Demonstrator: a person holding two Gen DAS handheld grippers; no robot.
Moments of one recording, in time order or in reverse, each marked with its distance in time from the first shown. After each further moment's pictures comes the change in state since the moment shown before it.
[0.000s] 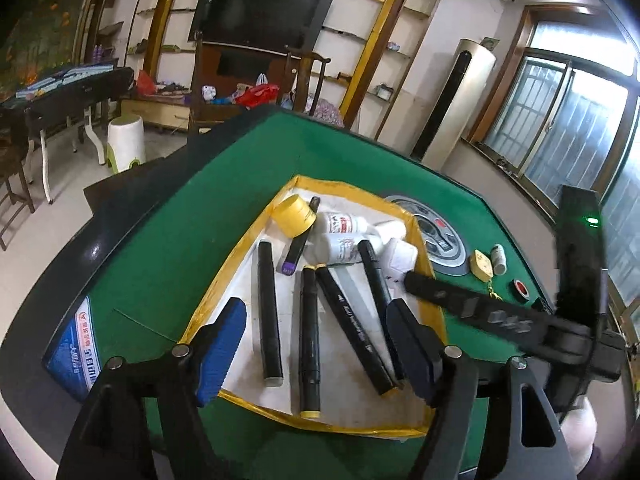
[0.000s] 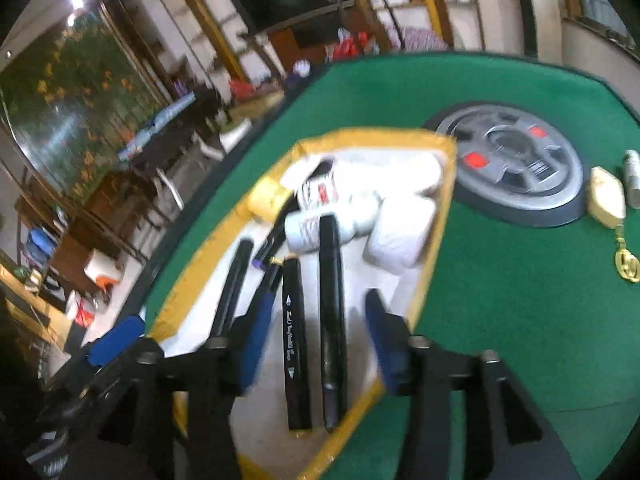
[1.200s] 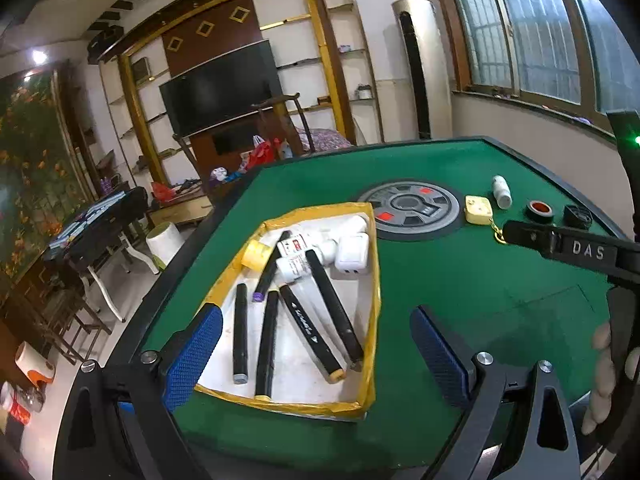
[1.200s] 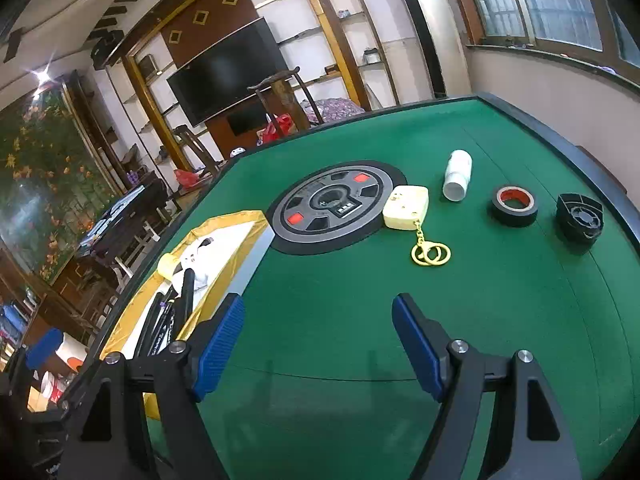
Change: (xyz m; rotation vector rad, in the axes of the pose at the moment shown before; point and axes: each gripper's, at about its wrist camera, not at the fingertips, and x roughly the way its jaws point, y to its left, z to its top) left arm -0.020 -0.144 -0.054 0.443 -0.115 0.292; right arm -0.118 -0.129 -0.049 0.161 -0.276 -0.164
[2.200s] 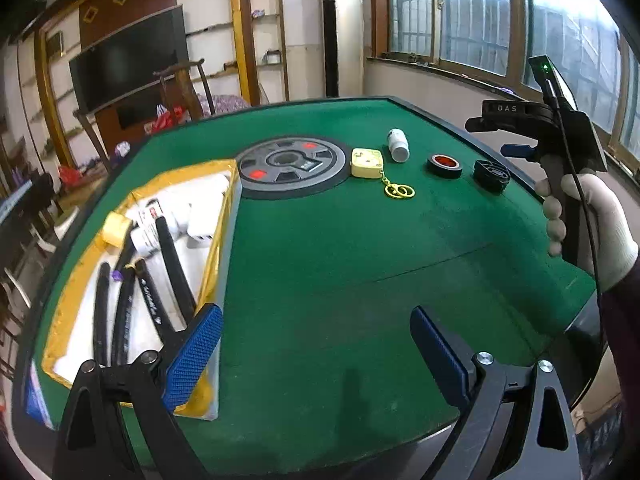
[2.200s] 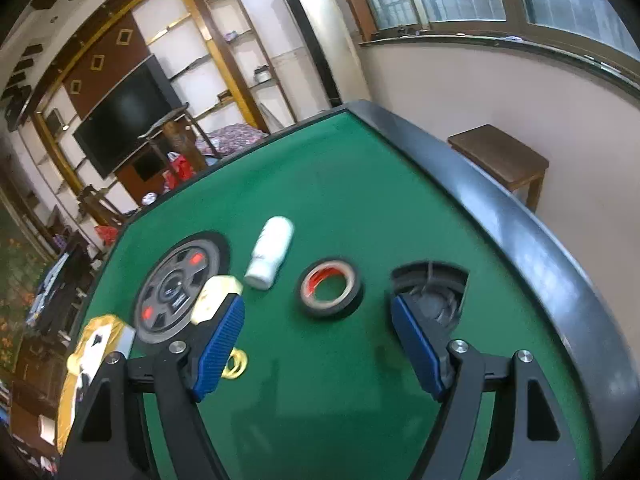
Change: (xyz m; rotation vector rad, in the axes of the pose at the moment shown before) left arm 0.030 -0.069 -0.009 0.045 0.141 -0.357; right arm 0.012 -0.165 0.086 0.214 -0.044 -0.276
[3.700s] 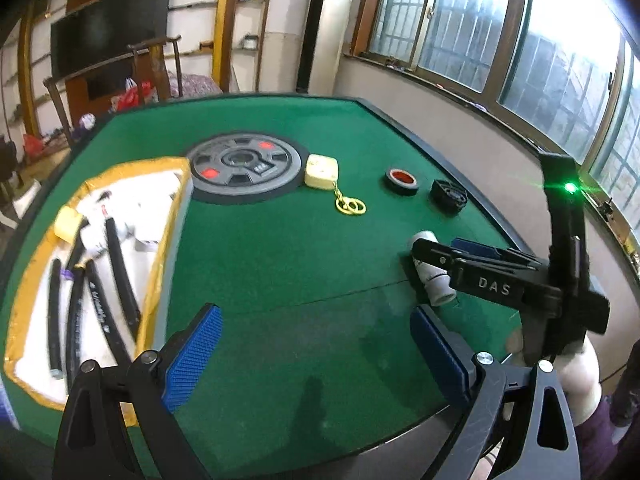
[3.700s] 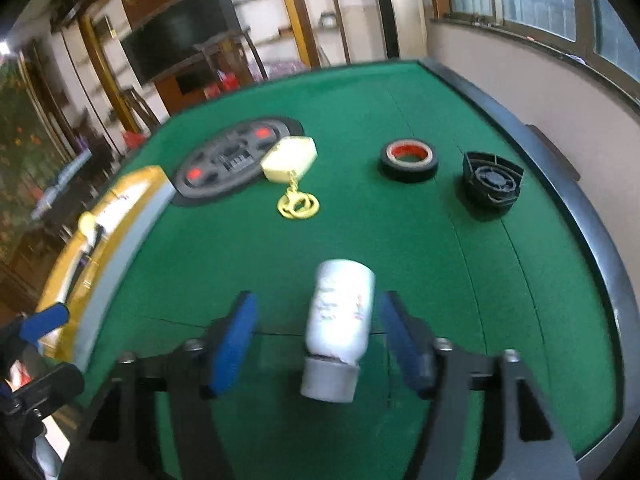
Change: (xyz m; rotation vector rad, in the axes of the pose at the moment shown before) left arm -0.020 -0.013 0.029 -0.069 0.028 -0.170; right arm -0.049 0.047 -0.109 -0.251 0.142 0.086
